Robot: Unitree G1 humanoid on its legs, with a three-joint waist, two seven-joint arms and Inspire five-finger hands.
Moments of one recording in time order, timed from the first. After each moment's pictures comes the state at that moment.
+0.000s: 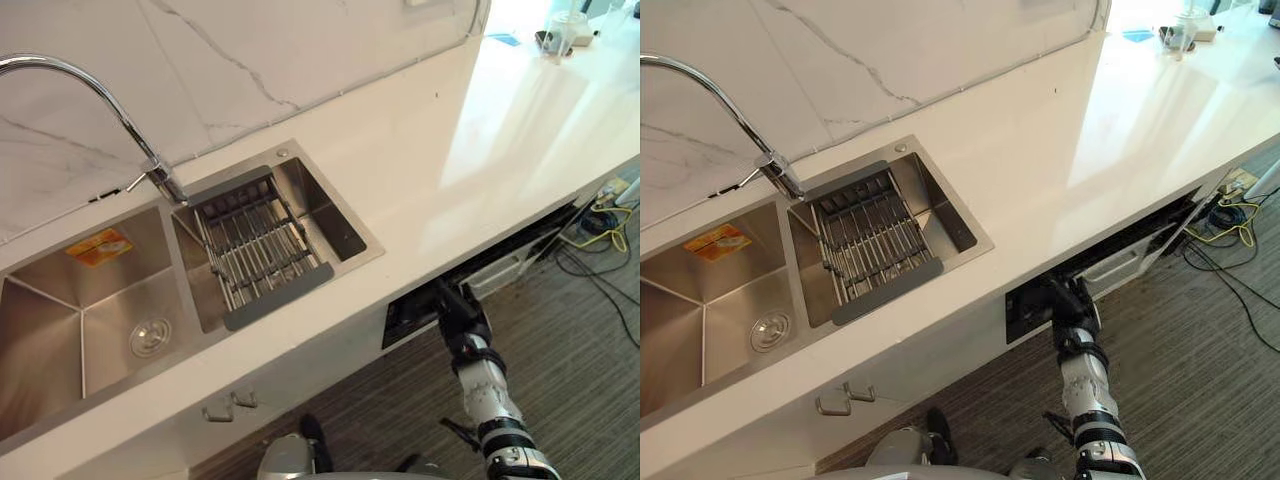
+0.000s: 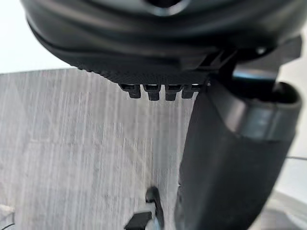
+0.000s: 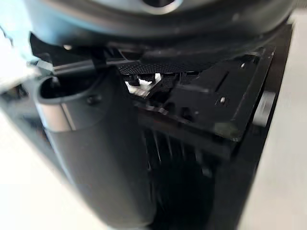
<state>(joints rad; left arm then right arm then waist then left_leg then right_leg) 0.27 0.07 0.27 1.04 -0.18 0.32 -0.10 -0.17 -0.18 -0.10 0.63 0.88 -0.09 0.08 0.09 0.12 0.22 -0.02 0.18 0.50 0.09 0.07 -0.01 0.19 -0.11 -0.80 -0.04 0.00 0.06</state>
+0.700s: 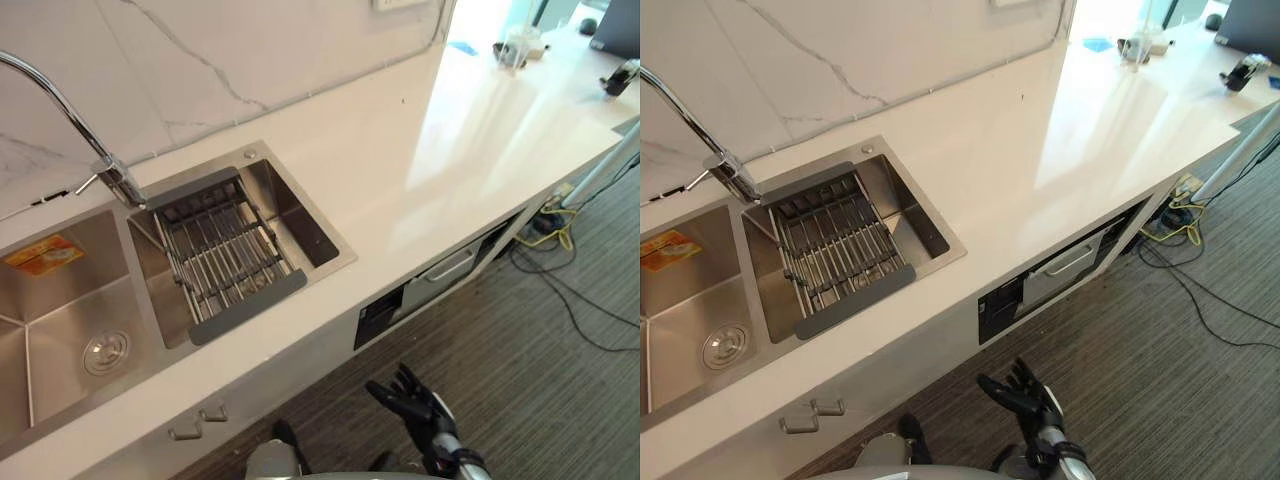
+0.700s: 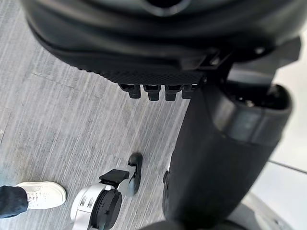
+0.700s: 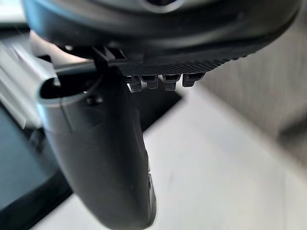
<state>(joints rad) 0.35 0.09 0.24 1.06 -0.55 0.27 -0.15 0.26 -0.10 -0.14 0.84 0.27 -0.18 0.21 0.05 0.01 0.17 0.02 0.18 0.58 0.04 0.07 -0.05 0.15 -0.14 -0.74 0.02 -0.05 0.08</state>
